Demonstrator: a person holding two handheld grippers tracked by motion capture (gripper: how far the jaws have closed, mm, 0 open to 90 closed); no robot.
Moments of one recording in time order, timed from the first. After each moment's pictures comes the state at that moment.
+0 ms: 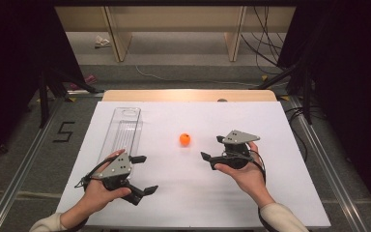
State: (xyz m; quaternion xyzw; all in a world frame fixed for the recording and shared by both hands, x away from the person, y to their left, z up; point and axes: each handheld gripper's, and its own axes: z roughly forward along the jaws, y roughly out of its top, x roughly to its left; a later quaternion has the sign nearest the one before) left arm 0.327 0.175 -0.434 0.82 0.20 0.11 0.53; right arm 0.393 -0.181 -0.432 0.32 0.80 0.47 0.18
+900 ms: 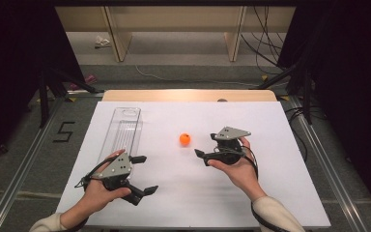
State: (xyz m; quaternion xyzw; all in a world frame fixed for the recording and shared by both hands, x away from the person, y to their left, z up) left arm 0.327 0.175 -0.434 0.82 0.19 0.11 0.53; right arm 0.409 -0.164 -0.437 0.32 0.81 0.47 0.17
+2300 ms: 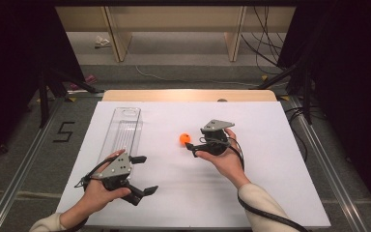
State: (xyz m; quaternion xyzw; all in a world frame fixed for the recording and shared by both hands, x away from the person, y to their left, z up) left arm 0.326 0.175 -0.434 0.82 0.19 0.11 0.53; right arm 0.446 -0.134 -0.450 0.32 0.81 0.46 0.16
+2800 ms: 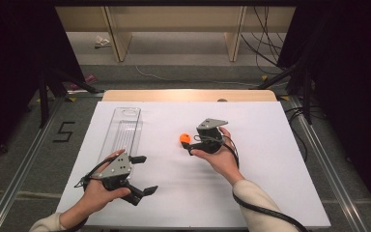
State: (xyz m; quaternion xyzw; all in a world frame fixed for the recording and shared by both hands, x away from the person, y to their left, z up) left arm 0.326 0.175 -0.433 0.82 0.19 0.11 0.53; right arm 0.459 -0.121 -0.459 0.33 0.82 0.45 0.15
